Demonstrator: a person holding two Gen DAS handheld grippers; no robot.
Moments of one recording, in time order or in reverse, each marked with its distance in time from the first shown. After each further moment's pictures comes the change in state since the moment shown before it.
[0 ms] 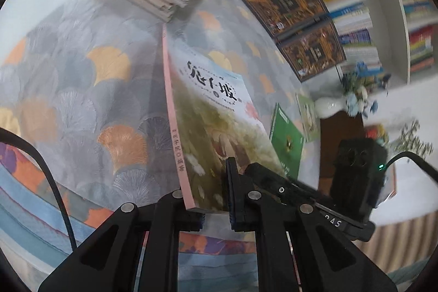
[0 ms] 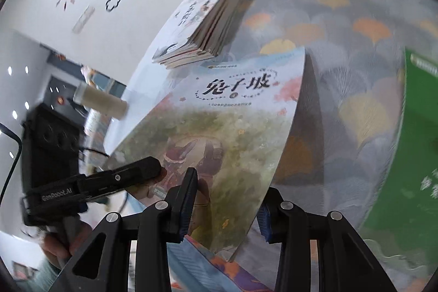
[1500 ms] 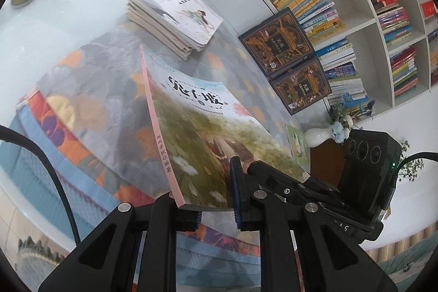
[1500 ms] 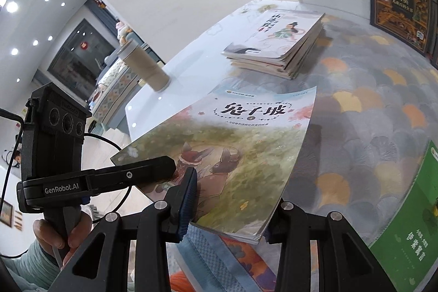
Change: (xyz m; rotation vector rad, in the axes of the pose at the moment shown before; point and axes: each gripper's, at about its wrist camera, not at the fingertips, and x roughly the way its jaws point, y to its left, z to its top) left arm -0.079 0.011 -0.037 -0.065 -0.218 -0.019; right arm -0.003 0.090 0.009 -0.342 0.017 0.029
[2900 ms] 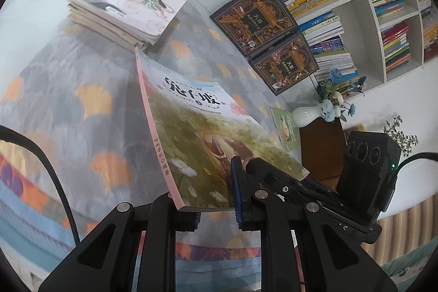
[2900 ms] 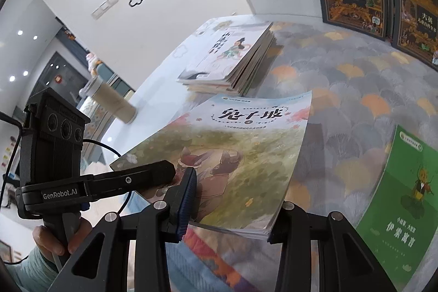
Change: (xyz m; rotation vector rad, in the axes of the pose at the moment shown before) left arm 0.056 -0.027 0.047 0.122 0.150 -0.093; right arm -0.016 -0.036 0.013 0.163 -0.112 -0.134
